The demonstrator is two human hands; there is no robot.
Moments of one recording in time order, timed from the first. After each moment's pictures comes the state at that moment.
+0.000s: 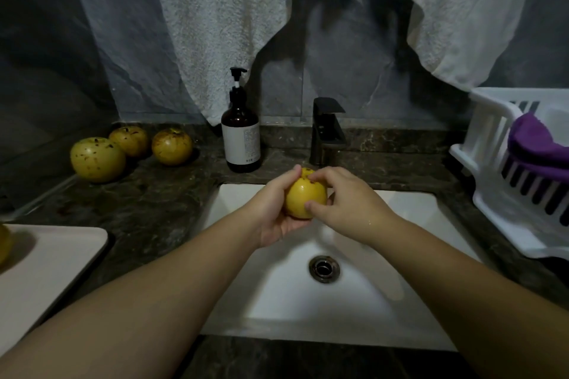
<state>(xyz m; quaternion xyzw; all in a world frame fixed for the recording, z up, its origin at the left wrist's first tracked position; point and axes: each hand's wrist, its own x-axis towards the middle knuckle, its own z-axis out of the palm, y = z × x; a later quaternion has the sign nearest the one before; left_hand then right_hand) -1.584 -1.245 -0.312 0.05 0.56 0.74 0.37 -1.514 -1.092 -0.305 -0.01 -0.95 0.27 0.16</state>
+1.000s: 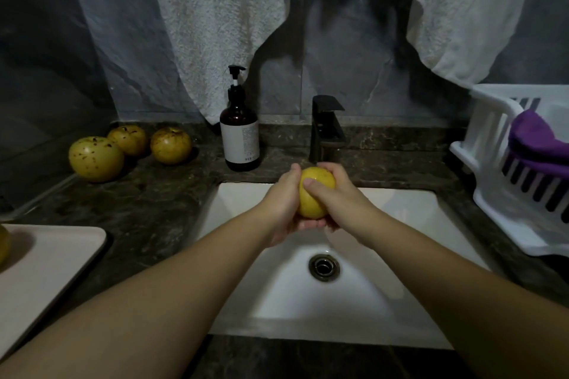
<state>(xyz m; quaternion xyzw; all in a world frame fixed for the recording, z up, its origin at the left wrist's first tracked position) -1.576 -1.224 -0.309 0.06 0.62 0.73 0.30 -1.524 -1.101 -0.315 -0.10 -0.80 0.59 0.09</state>
